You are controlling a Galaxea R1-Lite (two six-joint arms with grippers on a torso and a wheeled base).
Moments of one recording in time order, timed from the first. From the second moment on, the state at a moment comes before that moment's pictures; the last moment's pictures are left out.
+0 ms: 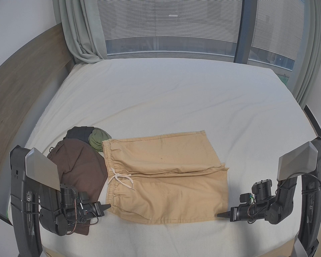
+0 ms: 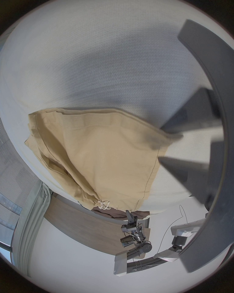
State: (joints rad) left arm -0.10 2.49 -0.27 -1.55 -0.45 -0.42; right arm 0.20 2.40 -0.32 -1.19 0.52 0.30
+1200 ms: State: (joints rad) left arm -0.06 2.32 -0.07 -1.55 -0.56 -0.42; right arm 0.20 2.33 -0.05 -1.42 0.51 0.29
